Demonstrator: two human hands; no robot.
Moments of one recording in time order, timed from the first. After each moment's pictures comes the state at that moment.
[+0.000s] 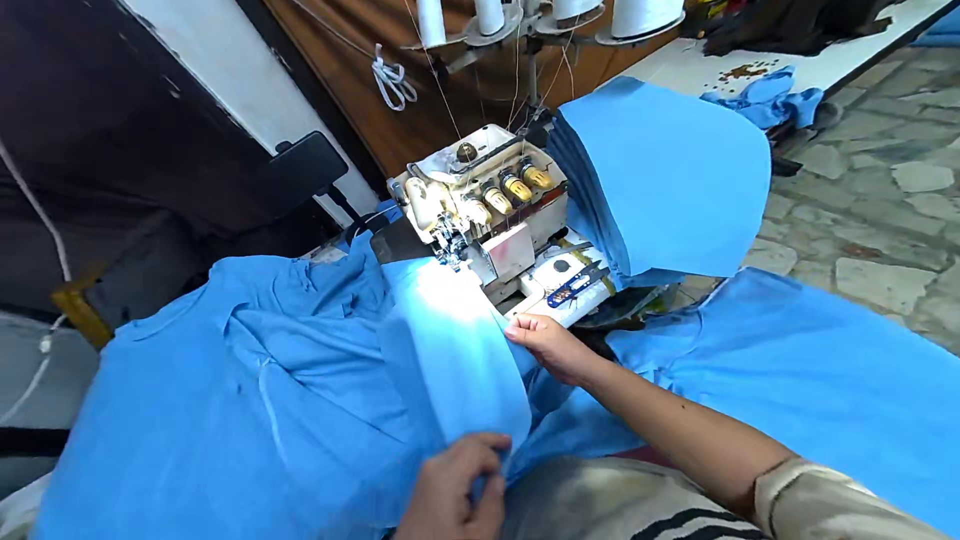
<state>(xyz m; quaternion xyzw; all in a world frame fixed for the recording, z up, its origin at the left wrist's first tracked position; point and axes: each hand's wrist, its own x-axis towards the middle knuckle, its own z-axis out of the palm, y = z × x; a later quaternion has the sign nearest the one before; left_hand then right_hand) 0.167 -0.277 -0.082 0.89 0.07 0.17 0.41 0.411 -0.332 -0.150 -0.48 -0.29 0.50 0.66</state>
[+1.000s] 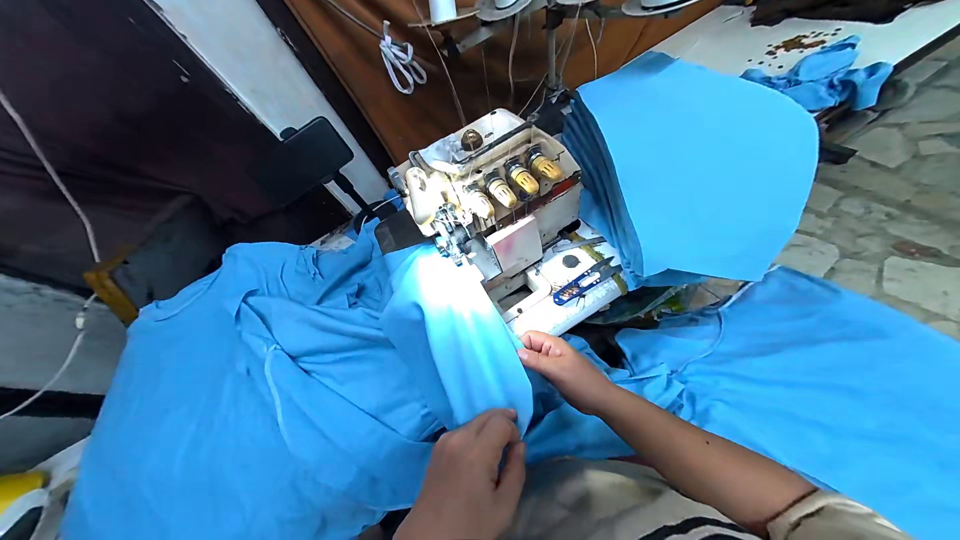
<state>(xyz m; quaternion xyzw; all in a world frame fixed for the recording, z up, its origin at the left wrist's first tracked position) 0.205 -0.295 -0.088 0.95 0.10 0.17 0.22 0.400 -0.355 -0.168 -0.47 -0.33 0.50 0.65</state>
